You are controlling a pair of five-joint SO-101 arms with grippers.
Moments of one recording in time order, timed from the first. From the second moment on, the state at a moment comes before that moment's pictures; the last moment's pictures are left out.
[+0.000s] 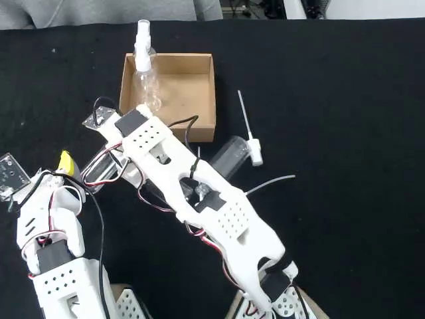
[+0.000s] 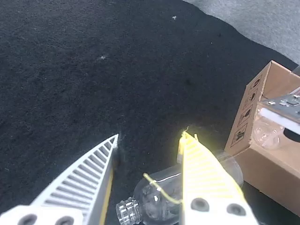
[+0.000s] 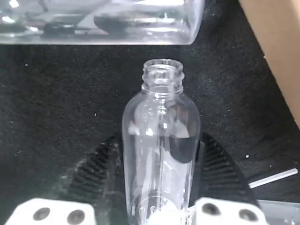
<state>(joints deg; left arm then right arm) -29.5 -87.3 87.8 32.1 12.4 -44.7 48.8 -42.9 95.5 6.4</state>
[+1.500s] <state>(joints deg) -29.5 -87.3 87.8 32.1 12.4 -45.3 51.5 -47.1 98.3 6.4</state>
